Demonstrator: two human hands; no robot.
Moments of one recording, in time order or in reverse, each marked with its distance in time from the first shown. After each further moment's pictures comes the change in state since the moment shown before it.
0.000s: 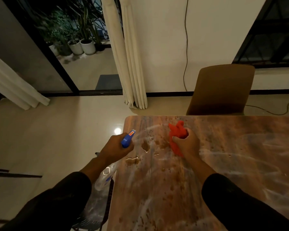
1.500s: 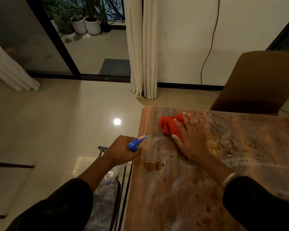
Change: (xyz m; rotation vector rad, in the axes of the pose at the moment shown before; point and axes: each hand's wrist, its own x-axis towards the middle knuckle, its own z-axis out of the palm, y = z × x) left_hand 0.046 -0.159 0.025 -0.032 -0.141 0.068; right_hand 0.062 0.045 0.142 -0.864 -0.229 -0.718
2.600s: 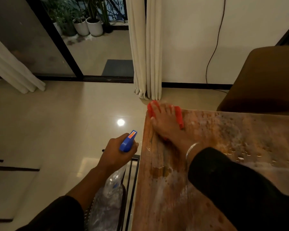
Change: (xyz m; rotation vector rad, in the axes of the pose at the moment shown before) left_hand -0.013 -0.010 -0.014 -0.089 0.296 -0.007; right_hand 0.119 -0.093 0.019 0.197 -0.042 -0.023
